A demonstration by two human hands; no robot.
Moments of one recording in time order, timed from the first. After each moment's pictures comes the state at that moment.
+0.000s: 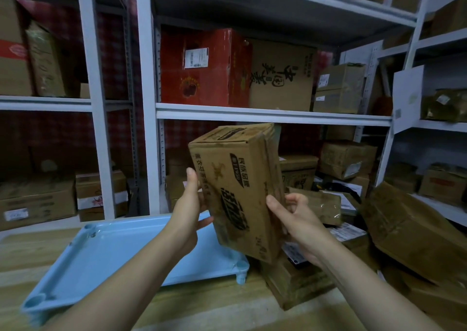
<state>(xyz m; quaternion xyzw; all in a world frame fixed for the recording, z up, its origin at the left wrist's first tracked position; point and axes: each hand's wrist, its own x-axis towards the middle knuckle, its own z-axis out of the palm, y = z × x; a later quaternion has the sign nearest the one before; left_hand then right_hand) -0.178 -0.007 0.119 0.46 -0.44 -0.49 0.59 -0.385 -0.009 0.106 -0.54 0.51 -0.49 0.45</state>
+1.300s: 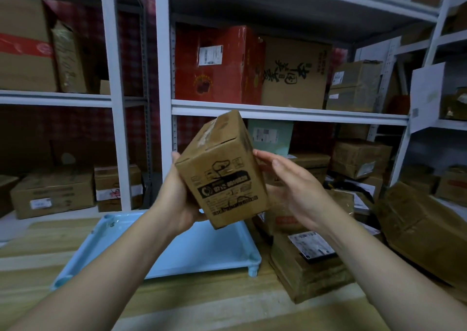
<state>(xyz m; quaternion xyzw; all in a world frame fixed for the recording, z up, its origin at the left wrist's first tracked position) -0.138 -0.002 0.137 0.38 -0.36 -0.60 0.60 -0.356 -0.010 0.148 -0.65 0.29 -0.52 0.47</state>
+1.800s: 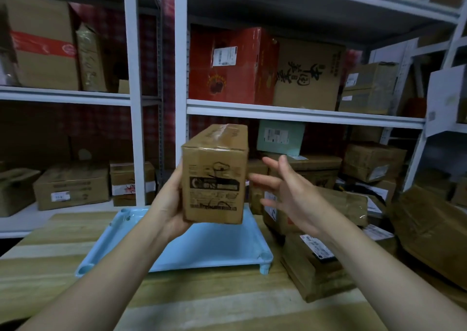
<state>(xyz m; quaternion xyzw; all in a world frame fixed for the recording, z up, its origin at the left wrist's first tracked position) -0.104 0.023 0.121 0.29 -0.38 -0.63 0.62 -0.326 -0.004 0.140 -0.65 0.34 -0.45 0.51</state>
